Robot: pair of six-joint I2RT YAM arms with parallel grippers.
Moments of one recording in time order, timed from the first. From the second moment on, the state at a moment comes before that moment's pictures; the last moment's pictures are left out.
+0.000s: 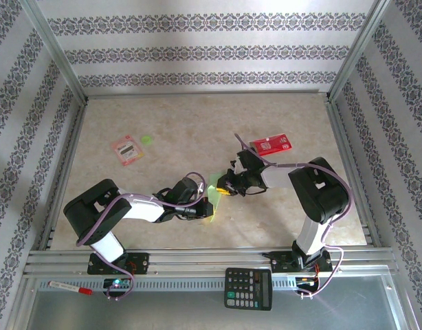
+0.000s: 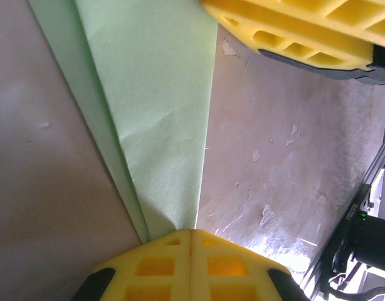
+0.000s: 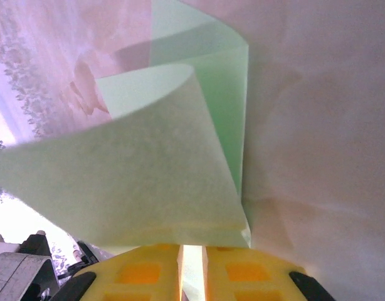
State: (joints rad) left arm -0.81 1.64 0.53 0.32 0.39 -0.95; right arm 0.48 1.78 0.79 -0.03 -0.68 0.93
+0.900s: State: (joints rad) left arm -0.81 1.65 0.55 0.28 0.39 -0.94; right arm 0.43 1.79 0.88 -0.04 -0.70 0.89
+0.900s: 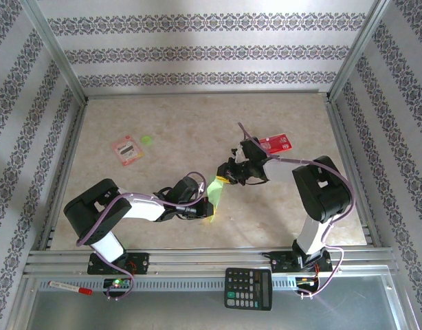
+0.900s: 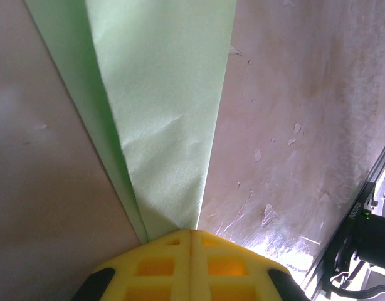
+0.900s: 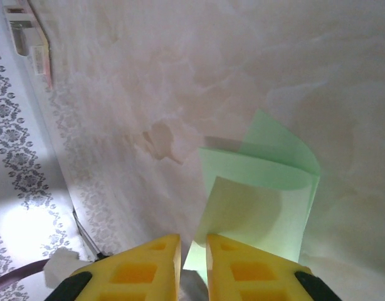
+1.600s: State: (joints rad) left arm -0.81 1.65 0.55 0.28 0.39 -0.94; right arm 0.37 1.93 0.97 -0.09 -0.73 0.85
